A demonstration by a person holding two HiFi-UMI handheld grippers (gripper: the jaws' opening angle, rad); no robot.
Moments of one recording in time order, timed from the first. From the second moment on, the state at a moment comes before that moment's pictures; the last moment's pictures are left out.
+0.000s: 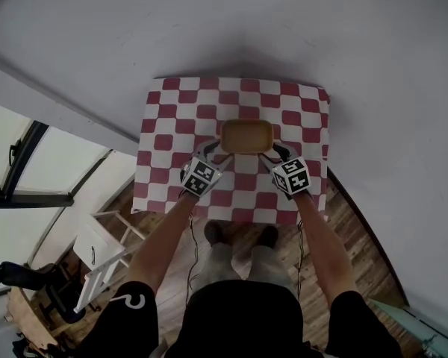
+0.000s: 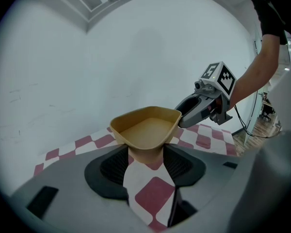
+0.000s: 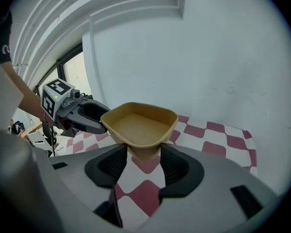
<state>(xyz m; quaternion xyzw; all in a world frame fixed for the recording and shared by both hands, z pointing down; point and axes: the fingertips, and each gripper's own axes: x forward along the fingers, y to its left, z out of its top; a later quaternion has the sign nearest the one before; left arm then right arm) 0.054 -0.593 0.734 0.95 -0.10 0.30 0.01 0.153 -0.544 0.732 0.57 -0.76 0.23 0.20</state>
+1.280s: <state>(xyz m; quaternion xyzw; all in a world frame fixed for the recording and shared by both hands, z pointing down) 0.046 -0.582 0.839 0.92 -0.06 0.39 0.01 0.153 -0.532 0.835 0.55 -0.74 0.29 0.25</state>
